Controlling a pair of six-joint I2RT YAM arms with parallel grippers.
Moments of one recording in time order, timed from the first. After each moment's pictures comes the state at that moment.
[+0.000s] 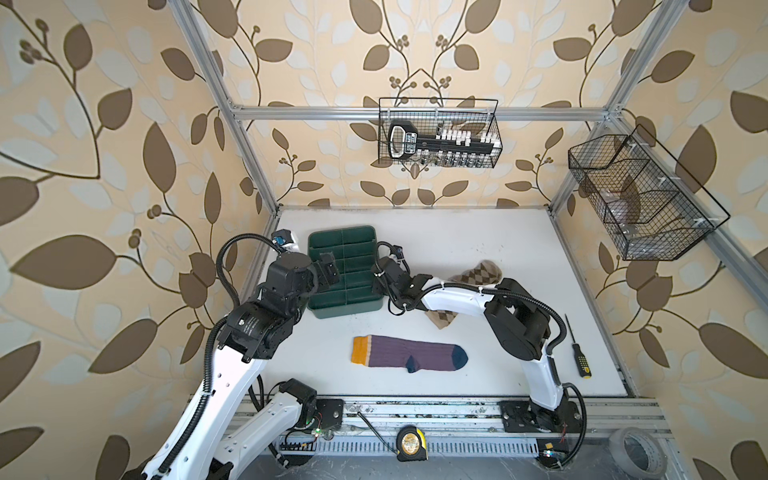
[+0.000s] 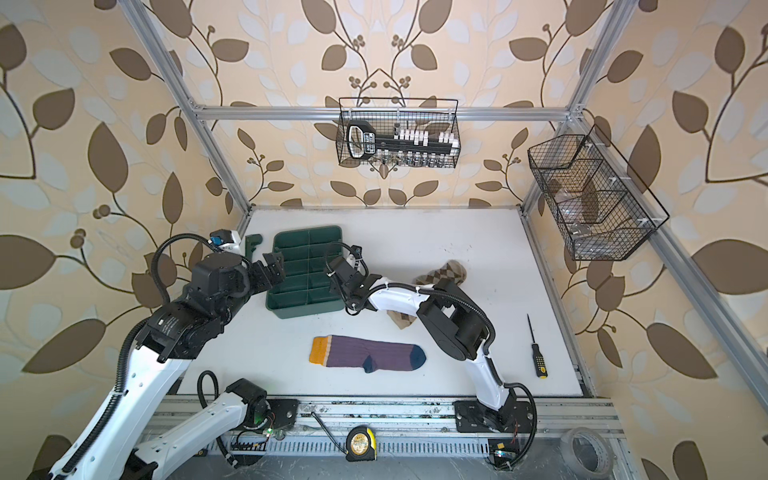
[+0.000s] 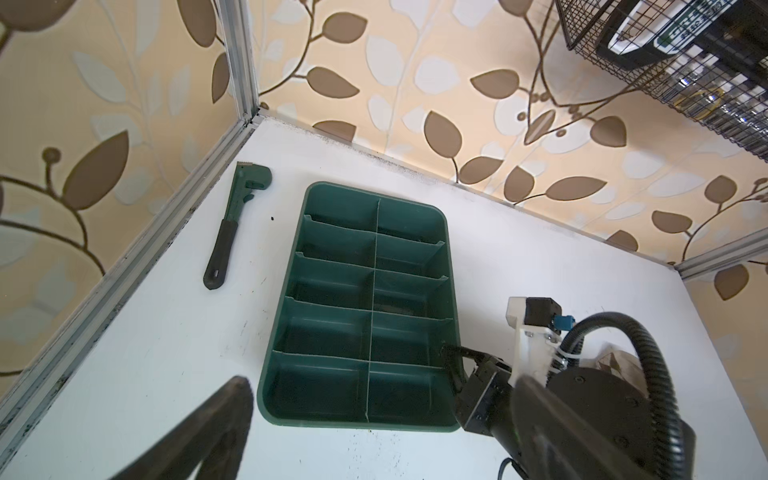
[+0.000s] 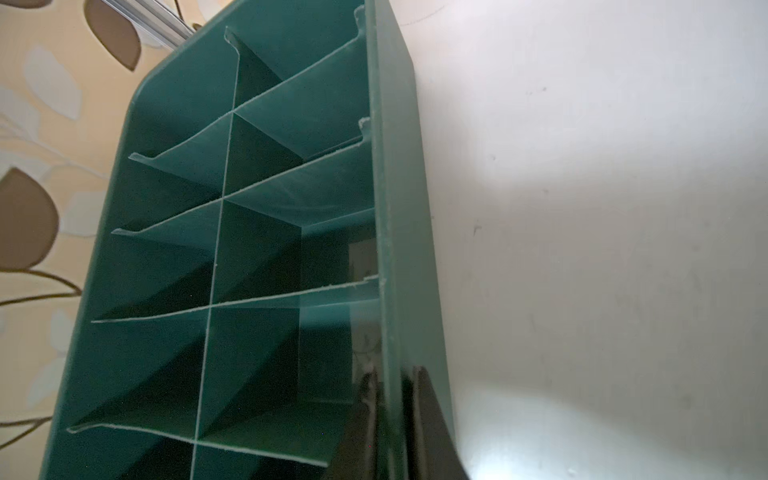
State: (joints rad) left arm -0.39 0.79 1.11 -0.85 -0.38 -0.56; right arm 0.92 2.11 1.49 -0.14 0.35 0.94
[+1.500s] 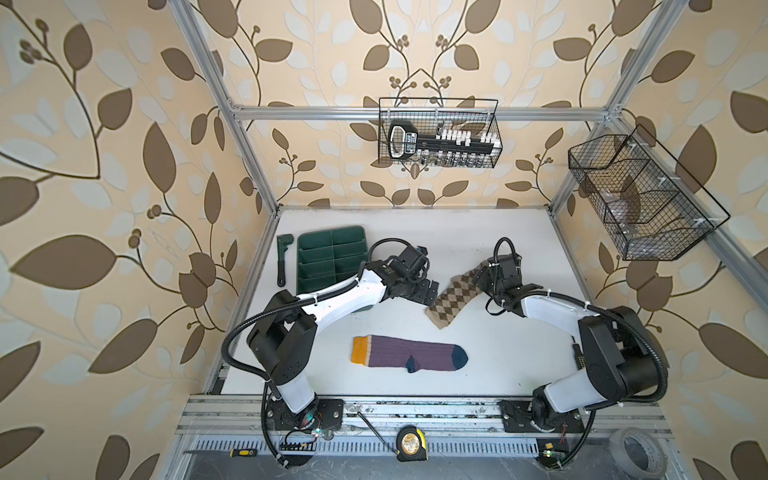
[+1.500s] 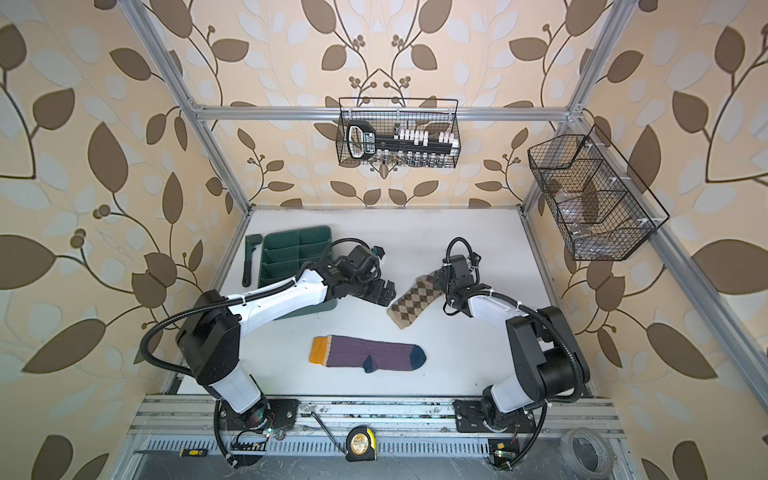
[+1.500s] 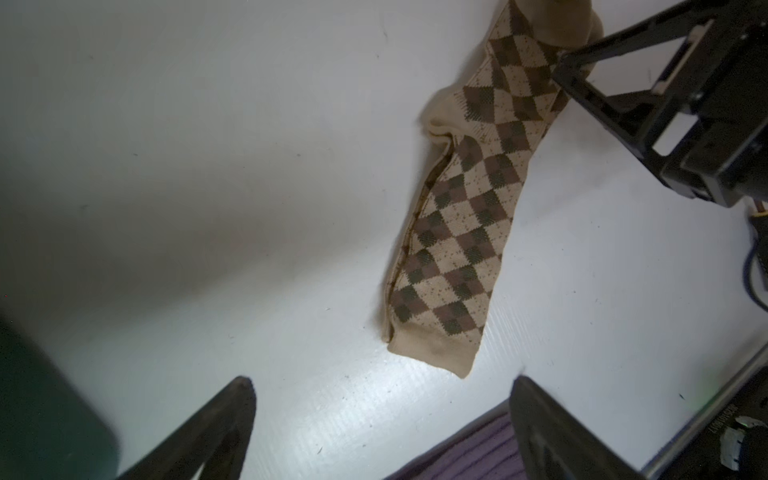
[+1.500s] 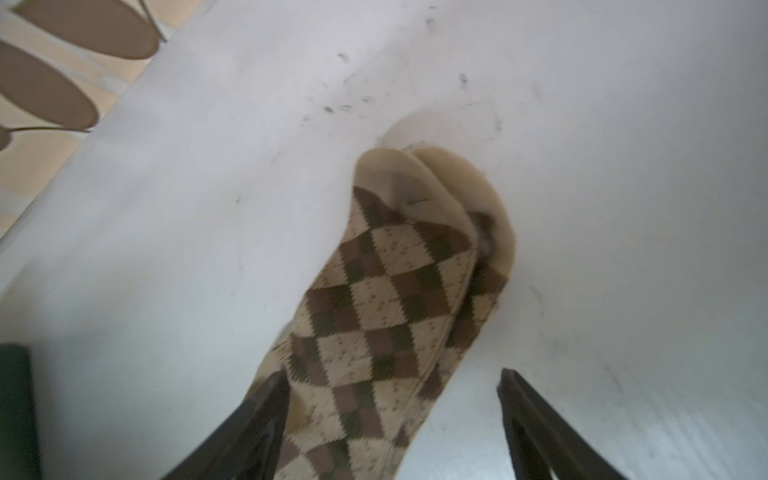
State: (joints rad) left arm -0.76 1.71 1.26 -0.52 0.07 -0.43; right arm 0.25 1.55 0.73 -0.05 0.26 0.85
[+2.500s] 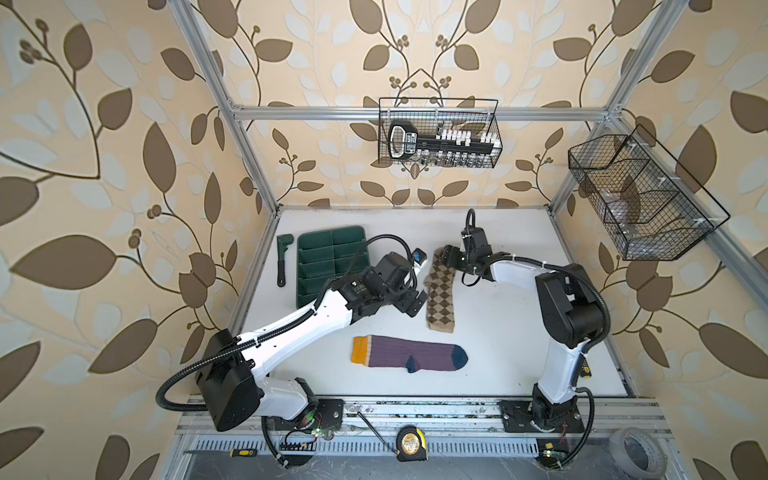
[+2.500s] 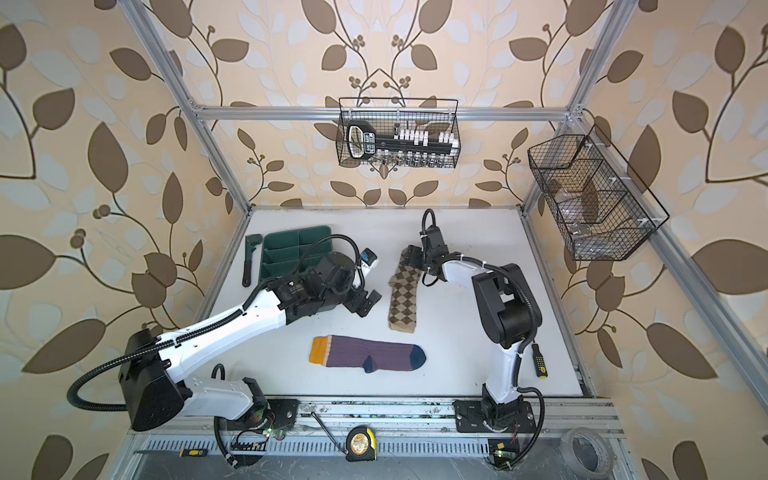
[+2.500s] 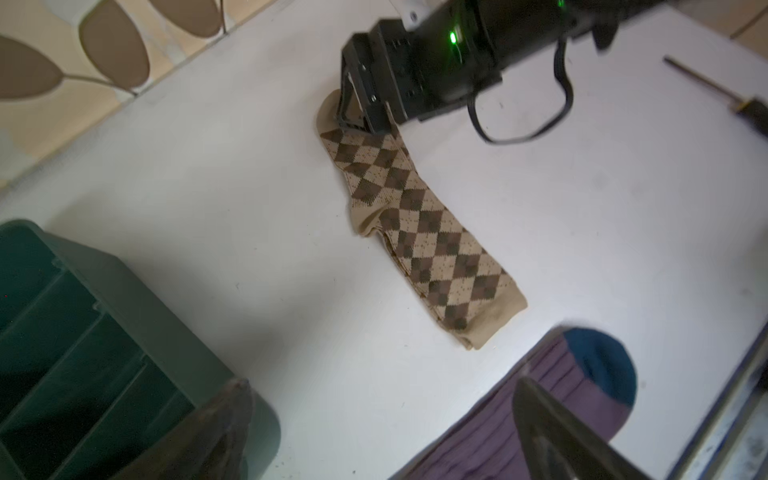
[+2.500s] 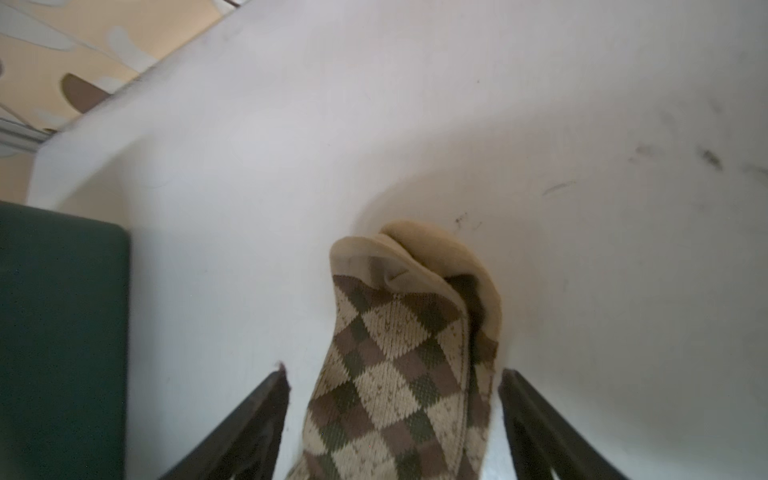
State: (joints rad) left arm -0.86 1.31 1.03 -0.48 -0.10 0.09; right arm 0.28 1.86 1.14 -0.05 -0.09 0.57
